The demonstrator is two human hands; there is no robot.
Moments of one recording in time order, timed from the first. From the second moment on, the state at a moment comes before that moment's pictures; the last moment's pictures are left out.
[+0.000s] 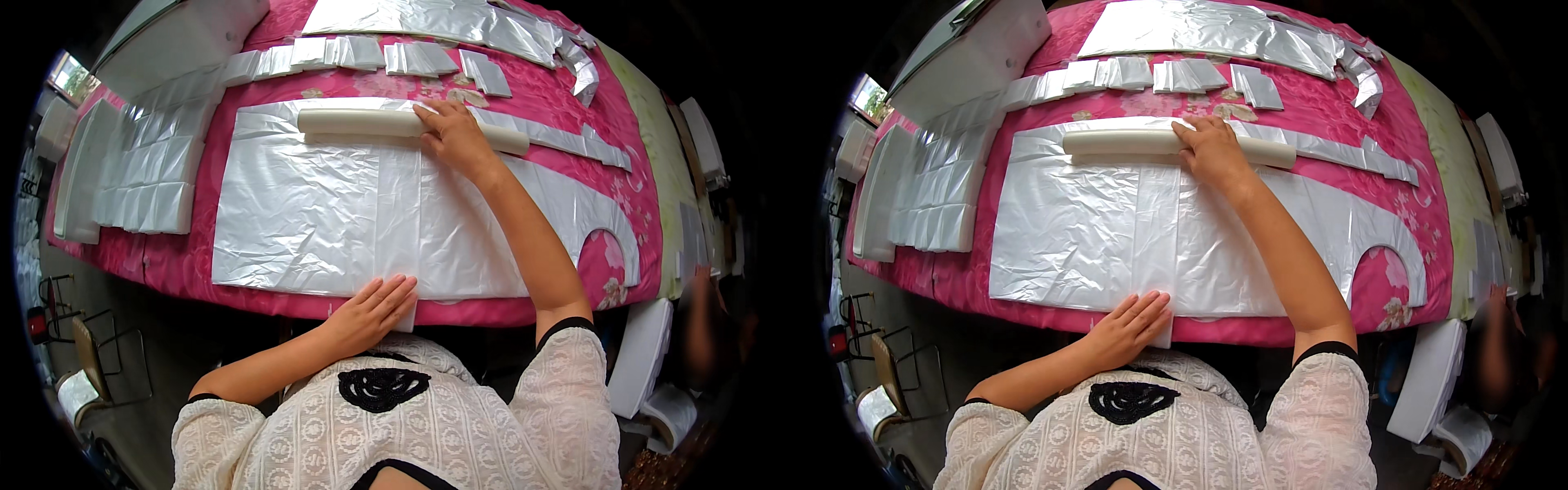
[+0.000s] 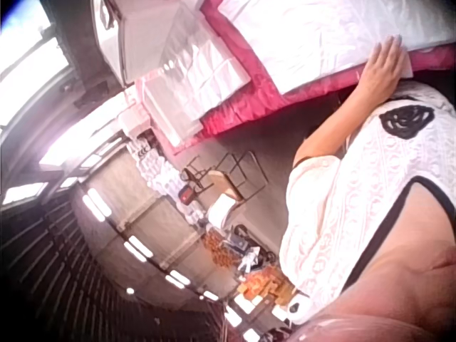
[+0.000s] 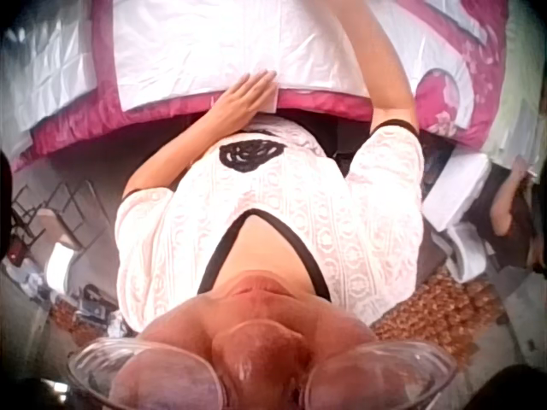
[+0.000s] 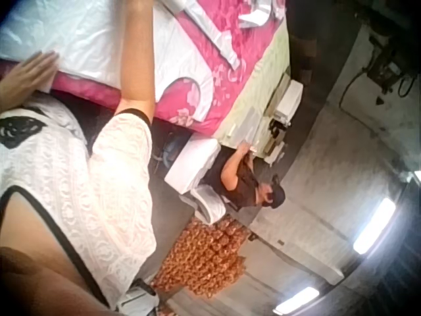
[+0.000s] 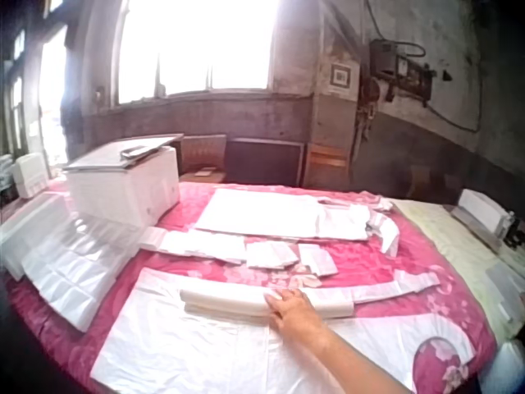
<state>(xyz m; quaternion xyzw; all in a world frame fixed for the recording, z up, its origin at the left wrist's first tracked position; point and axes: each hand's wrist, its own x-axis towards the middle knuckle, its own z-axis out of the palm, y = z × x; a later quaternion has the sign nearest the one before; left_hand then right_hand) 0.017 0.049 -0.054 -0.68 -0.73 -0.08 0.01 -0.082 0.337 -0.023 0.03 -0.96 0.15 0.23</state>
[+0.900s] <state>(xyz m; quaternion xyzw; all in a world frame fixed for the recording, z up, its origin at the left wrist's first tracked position) -0.056 0.080 -0.028 -0.36 -0.78 -0.48 -0.19 0.029 0.270 -0.025 -0.04 -0.89 0.45 0.07</state>
